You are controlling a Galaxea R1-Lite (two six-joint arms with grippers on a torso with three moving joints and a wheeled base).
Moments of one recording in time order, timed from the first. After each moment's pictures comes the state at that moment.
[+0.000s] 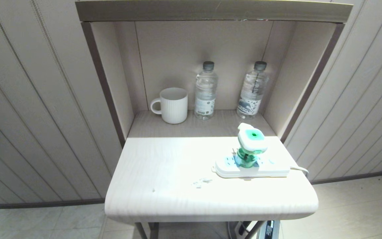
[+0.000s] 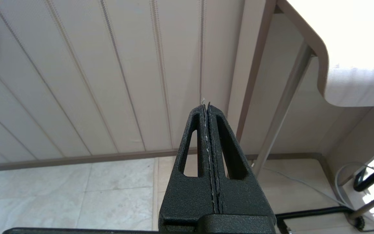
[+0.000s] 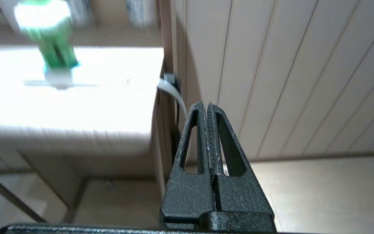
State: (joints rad) left arm -0.01 0.00 0.00 0.03 -0.01 0.04; right arm 0.00 0.12 -0.31 0.05 0.01 0.02
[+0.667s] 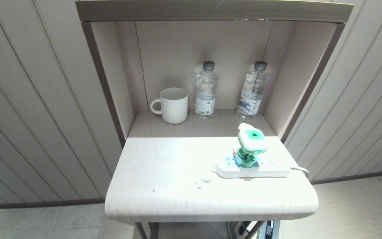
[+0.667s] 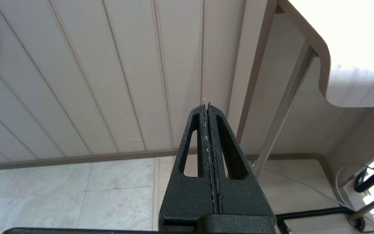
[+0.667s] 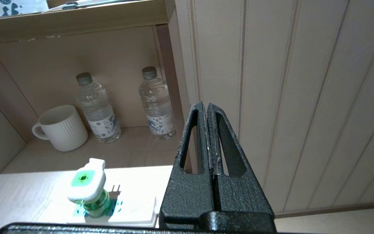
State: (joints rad) left arm -0.01 0.00 0.00 0.03 -0.01 0.04; right arm 0.00 0.75 -0.93 -0.07 0.01 0.15
